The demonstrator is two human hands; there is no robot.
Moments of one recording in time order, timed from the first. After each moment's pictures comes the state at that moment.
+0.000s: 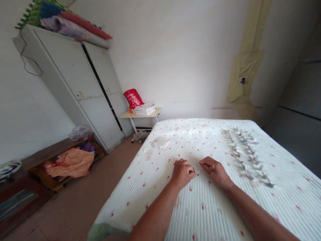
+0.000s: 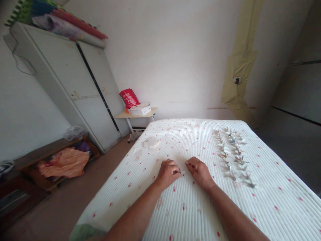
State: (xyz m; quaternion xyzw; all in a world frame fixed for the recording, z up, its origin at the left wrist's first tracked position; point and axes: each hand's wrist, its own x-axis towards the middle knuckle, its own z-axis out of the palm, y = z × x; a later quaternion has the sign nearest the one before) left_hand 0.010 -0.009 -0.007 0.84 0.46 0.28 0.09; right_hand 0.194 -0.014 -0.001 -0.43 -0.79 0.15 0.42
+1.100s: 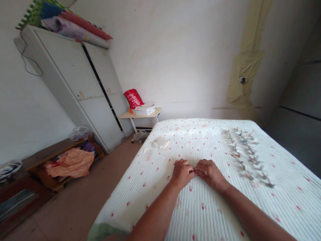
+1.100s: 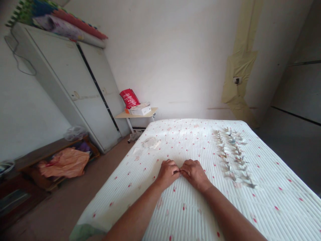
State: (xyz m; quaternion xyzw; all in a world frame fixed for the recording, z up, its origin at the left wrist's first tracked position) left_hand 0.009 -0.007 -0.008 0.85 0.46 0.25 0.06; right_hand 0.181 -0.018 0.002 -0.42 -0.87 0.02 0.26
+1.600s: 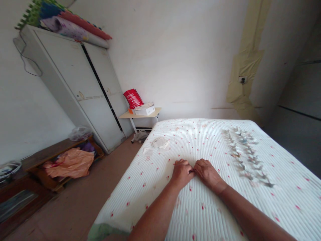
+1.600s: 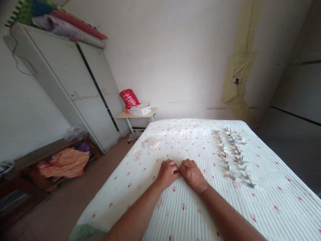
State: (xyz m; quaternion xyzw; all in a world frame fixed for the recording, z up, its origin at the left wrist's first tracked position) left_hand 0.009 -0.007 -0.008 0.84 0.47 0.25 0.07; right_hand 0.168 -0.020 0.002 -0.42 -0.87 -0.04 0.25
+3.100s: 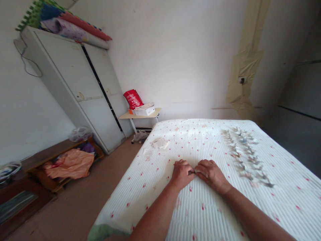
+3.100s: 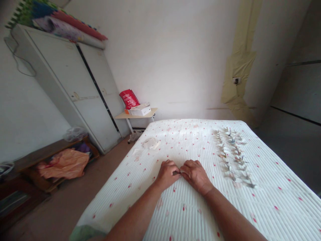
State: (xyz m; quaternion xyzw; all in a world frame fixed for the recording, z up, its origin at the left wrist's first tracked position) left_hand 0.009 -0.010 -0.004 0.84 0.47 0.27 0.09; right_hand 0.182 -0.027 0.008 -0.41 -0.87 -0.04 0.28
